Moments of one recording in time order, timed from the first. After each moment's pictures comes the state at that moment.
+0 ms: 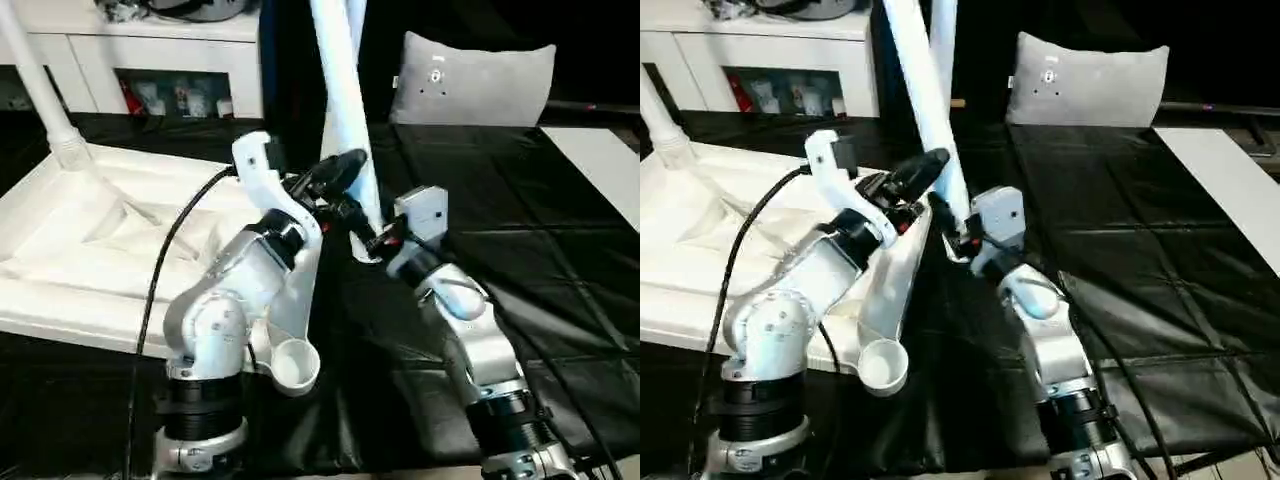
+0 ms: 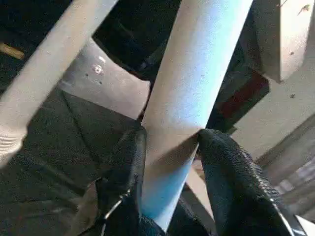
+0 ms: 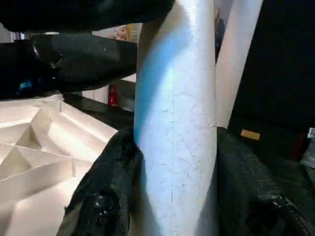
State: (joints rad) left arm -0.48 -0.17 0.12 -0.19 -0.67 0.72 -0.12; right arm -0.38 -0.06 0.13 0.19 0.11 -0.08 0.36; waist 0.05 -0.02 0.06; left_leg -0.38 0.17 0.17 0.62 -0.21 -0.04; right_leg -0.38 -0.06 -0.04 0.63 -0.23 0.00
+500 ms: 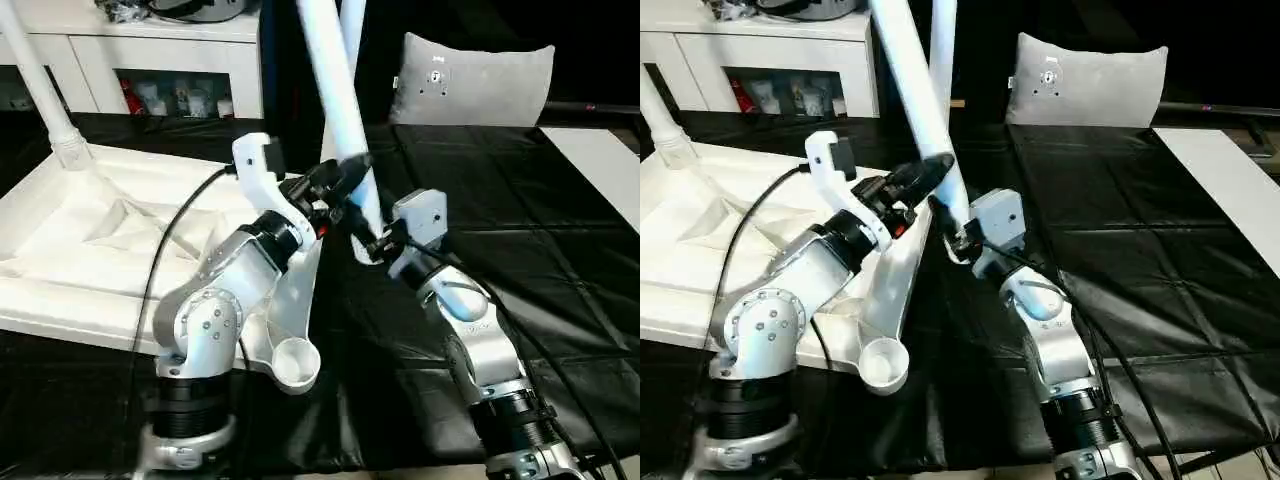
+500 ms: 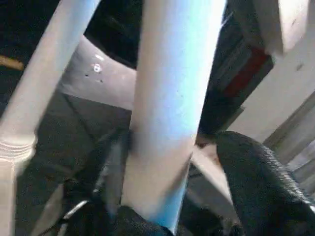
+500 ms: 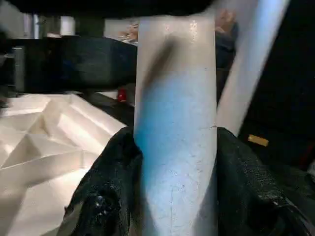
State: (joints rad) left arm -0.48 -0.05 0.02 -0.19 -0.56 0.69 -0.19; right arm -0.38 -0.07 0.16 0.20 0.07 -0.10 0.40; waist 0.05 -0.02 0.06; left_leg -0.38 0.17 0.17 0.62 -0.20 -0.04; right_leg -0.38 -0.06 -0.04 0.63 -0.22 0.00
